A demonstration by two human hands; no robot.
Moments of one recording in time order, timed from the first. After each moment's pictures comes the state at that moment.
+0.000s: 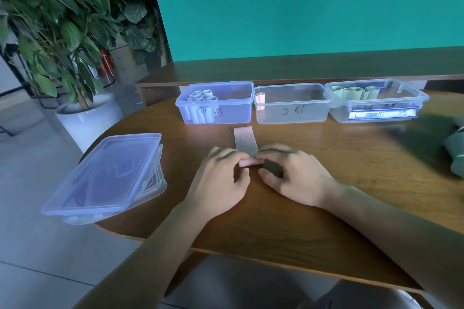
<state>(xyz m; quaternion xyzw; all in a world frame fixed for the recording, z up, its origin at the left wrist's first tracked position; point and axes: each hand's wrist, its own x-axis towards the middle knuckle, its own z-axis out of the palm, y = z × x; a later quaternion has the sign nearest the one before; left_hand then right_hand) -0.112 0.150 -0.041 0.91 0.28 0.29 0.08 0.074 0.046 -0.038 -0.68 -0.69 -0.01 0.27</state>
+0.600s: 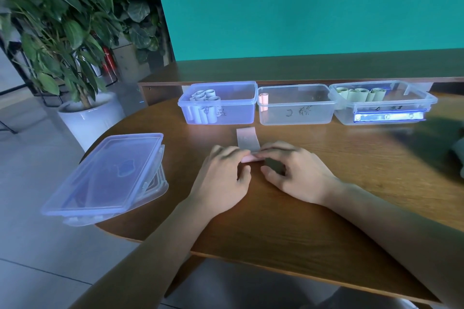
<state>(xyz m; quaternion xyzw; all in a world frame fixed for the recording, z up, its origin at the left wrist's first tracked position) -0.106 0.154 -0.038 0.91 0.28 0.29 0.07 0.080 0.056 -0.037 -0.67 -0.70 -0.01 0.27</state>
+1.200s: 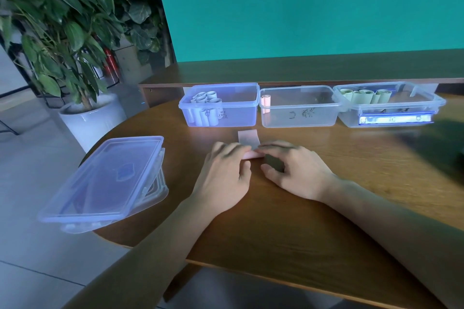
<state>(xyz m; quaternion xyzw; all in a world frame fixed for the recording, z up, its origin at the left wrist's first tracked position) -0.095 0.169 -0.041 0.91 0.28 0.29 0.05 0.087 0.074 -0.037 -0.69 -0.68 -0.02 0.24</state>
